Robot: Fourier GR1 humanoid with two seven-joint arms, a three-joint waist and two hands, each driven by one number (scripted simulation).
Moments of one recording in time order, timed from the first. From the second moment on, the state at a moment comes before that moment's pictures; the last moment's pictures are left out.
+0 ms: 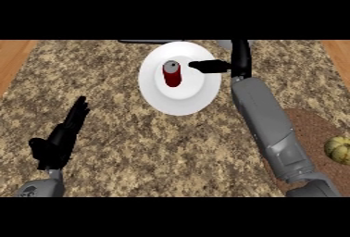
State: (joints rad) left arm -0.08 0.18 0.08 -1.36 -0.02 -0.09 -0.11; right arm -1.01 -0.05 -0.16 -0.52 0.15 -0.44 -0.30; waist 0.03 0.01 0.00
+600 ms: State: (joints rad) left arm -0.08 0.21 0.11 -1.34 -0.01 -0.11 -0.13; right arm -0.86 -0.28 -0.26 -0.38 0.07 -0.10 -0.64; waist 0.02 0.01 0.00
